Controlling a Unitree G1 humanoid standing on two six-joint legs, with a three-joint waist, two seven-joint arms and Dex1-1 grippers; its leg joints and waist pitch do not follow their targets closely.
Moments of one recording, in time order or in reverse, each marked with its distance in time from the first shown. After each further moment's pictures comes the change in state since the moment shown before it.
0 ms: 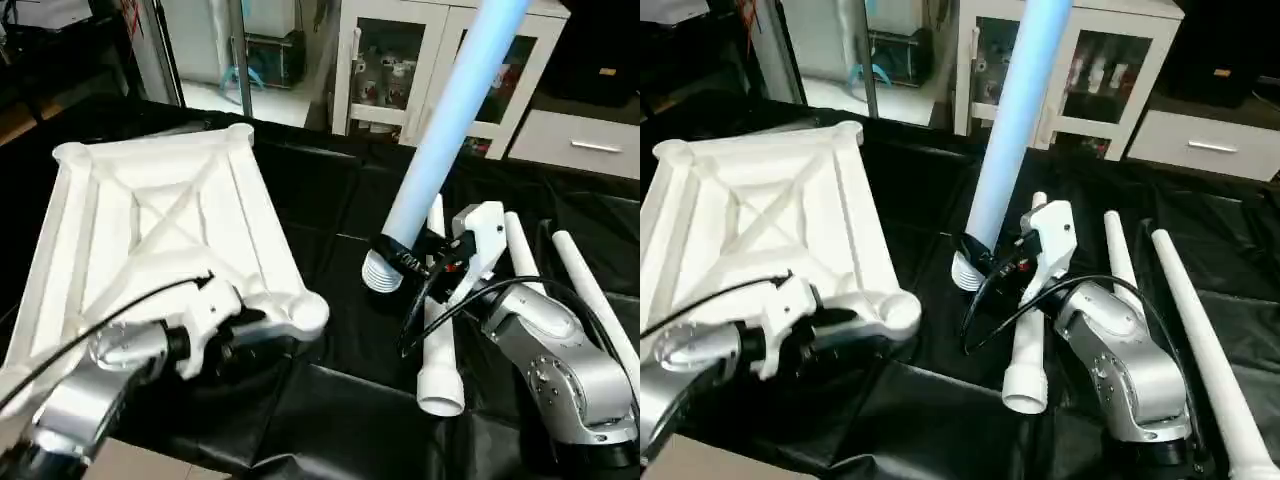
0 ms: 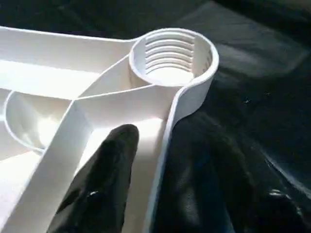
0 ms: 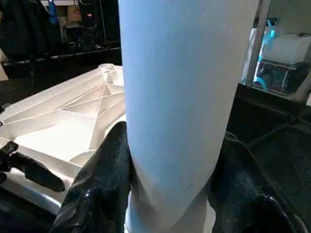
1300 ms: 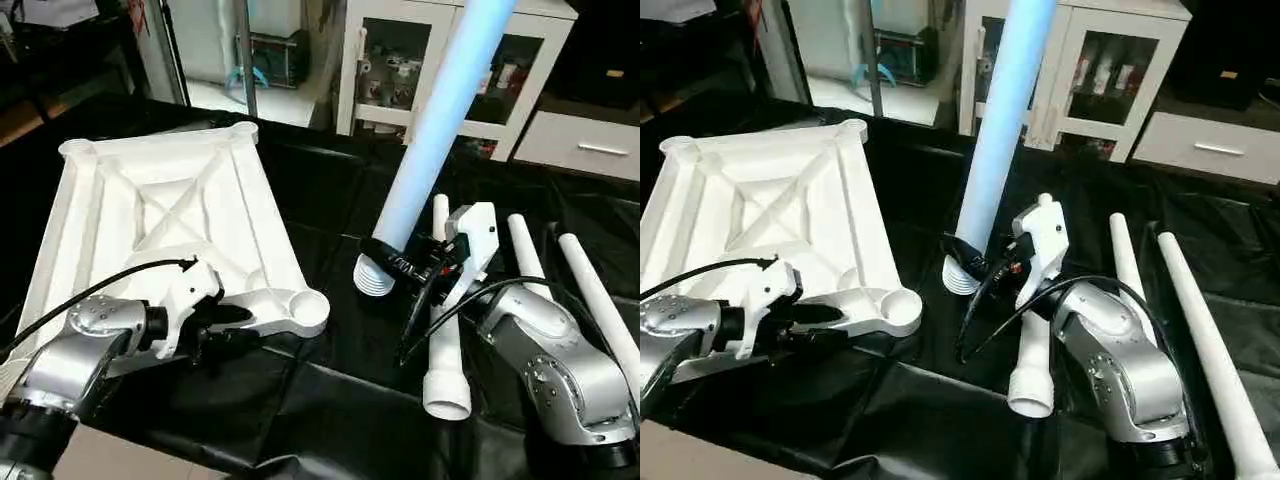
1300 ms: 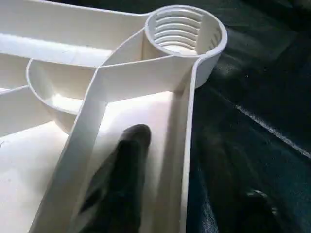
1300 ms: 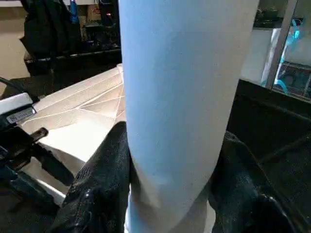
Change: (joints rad) left arm -0.133 0.040 0.001 0.198 -0.017 -0.028 -0.202; right arm -0.004 0.003 0.022 -0.004 0.012 0.000 0.028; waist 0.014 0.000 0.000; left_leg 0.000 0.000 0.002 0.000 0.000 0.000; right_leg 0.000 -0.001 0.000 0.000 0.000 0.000
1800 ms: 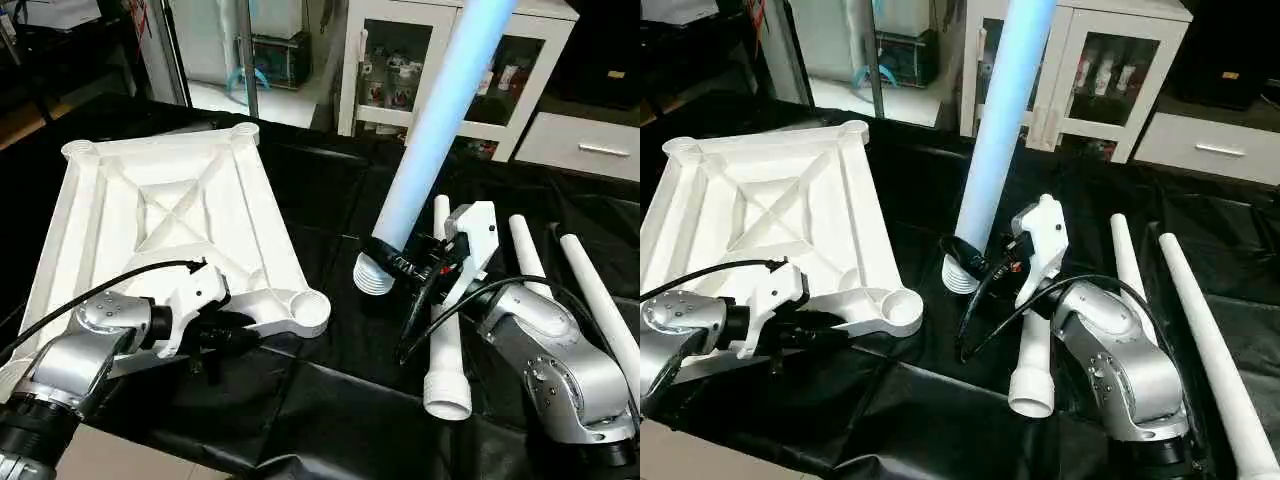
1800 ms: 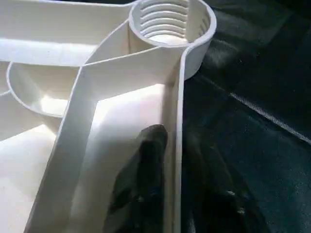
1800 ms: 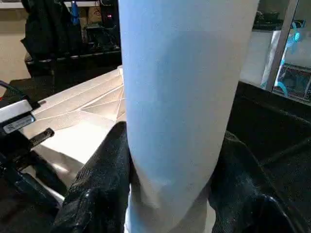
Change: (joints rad) left arm -0.019 0.003 -0.042 0.009 0.065 -0.023 -0.029; right arm -0.017 0.000 0.001 0.020 -0.002 -0.003 0.002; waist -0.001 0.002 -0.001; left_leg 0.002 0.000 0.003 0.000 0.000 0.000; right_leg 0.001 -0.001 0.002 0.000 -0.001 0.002
